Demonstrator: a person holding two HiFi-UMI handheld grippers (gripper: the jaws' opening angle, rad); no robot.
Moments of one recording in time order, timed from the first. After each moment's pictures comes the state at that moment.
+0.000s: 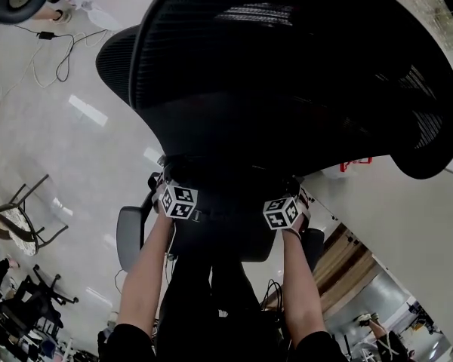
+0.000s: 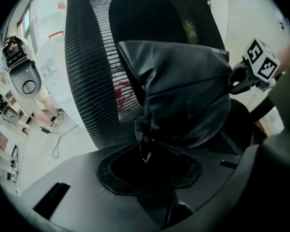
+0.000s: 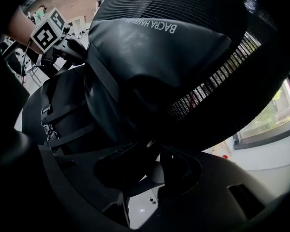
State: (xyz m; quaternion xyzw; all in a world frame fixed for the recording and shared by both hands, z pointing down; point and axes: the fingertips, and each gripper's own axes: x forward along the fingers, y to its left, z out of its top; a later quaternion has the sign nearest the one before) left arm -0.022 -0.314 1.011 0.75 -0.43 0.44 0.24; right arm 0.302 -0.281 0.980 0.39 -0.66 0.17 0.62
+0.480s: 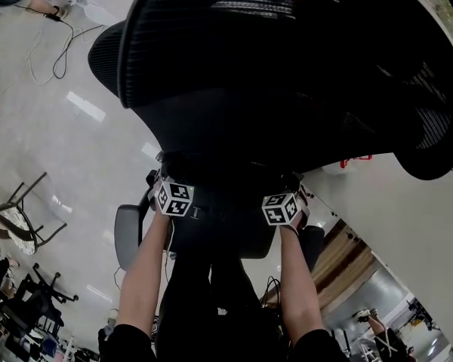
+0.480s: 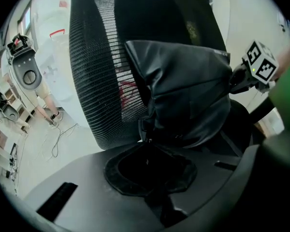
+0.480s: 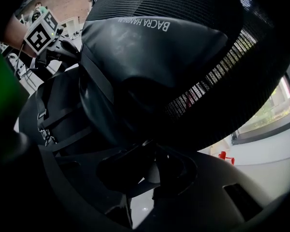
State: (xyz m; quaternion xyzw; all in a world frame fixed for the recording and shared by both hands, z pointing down) left arm -0.029 -0.317 1.006 0.75 -0.43 0.44 0.25; right arm 0.303 -0.287 0.975 0.41 -0.64 0.18 0.62
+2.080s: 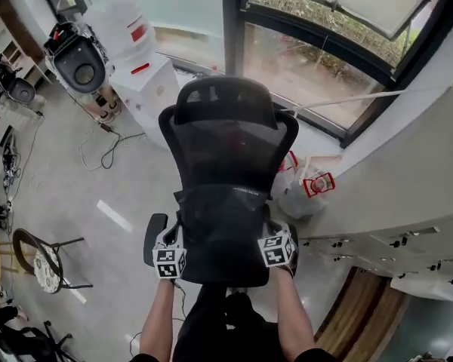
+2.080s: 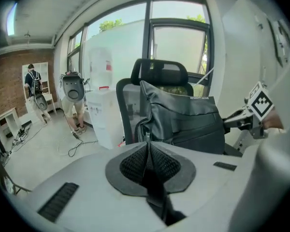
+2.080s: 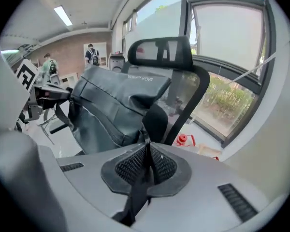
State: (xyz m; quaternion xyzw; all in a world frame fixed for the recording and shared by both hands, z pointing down) left arm -0.057 -0.181 0.684 0.76 -0.57 0.23 0.22; right arm 0.253 -0.192 0.701 0.52 -0.75 0.17 0.38
